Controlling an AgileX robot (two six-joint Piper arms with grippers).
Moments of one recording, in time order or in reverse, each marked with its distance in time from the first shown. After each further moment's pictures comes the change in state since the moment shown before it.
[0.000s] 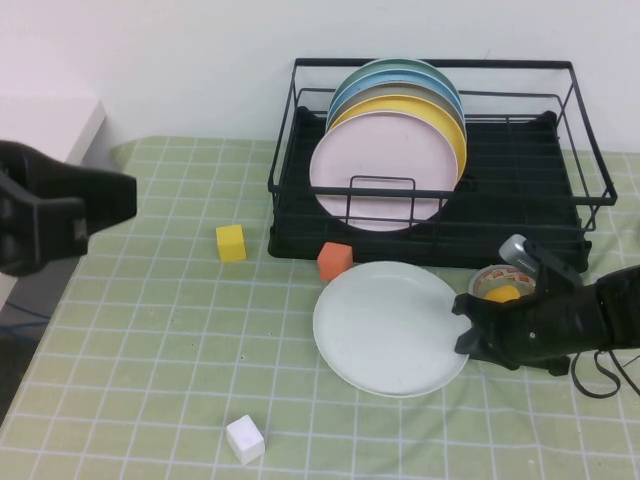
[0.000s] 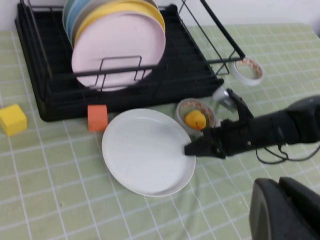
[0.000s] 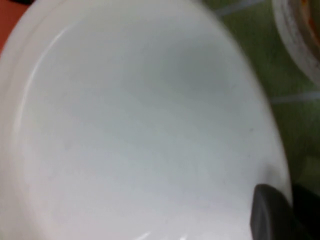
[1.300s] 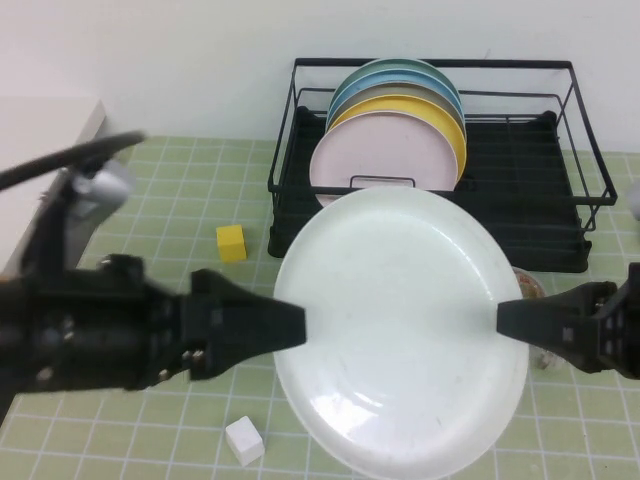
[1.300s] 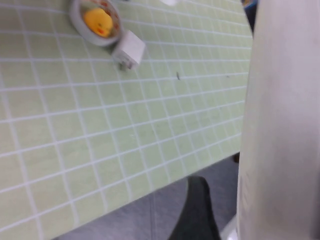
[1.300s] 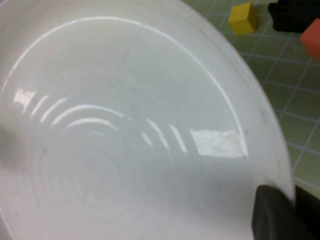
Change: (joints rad) right arm 0.032 -0.953 0.342 -0.278 0.258 0.008; left arm 0.000 0.122 0.339 -0.554 -0.032 0.234
